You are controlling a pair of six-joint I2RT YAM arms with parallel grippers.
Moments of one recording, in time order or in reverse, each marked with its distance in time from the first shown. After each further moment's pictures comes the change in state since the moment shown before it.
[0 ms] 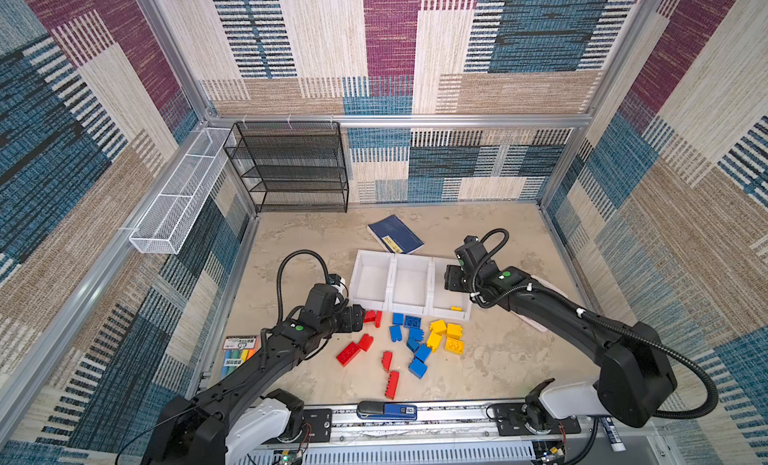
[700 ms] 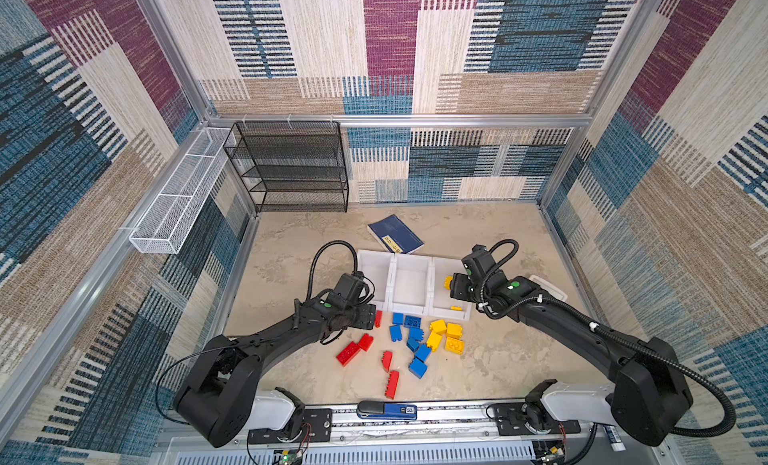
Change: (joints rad) left arm -0.100 0.303 0.175 -0.083 -0.113 0.035; right arm 0.000 -0.087 -0.085 -0.018 -0.032 0.061
